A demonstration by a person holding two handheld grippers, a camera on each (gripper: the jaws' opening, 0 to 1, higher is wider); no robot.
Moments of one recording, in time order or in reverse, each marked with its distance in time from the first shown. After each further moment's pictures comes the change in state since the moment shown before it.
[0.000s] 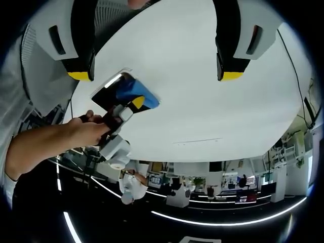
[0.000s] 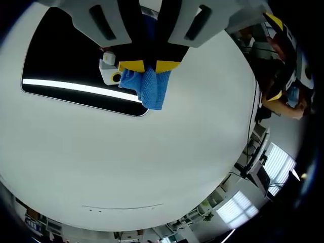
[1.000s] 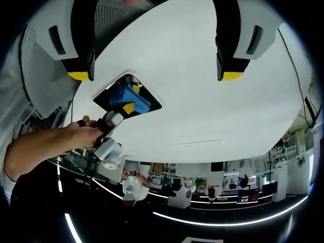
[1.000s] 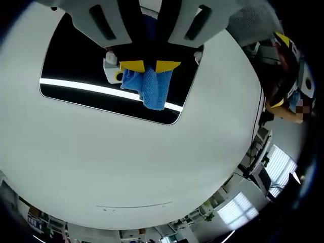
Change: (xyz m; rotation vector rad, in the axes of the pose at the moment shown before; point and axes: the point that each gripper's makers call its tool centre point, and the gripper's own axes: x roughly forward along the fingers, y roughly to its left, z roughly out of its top) left arm 0.000 -0.010 -0.006 0.008 0.013 -0.004; right arm -0.023 -0.051 -0.015 -0.011 -0.007 -0.032
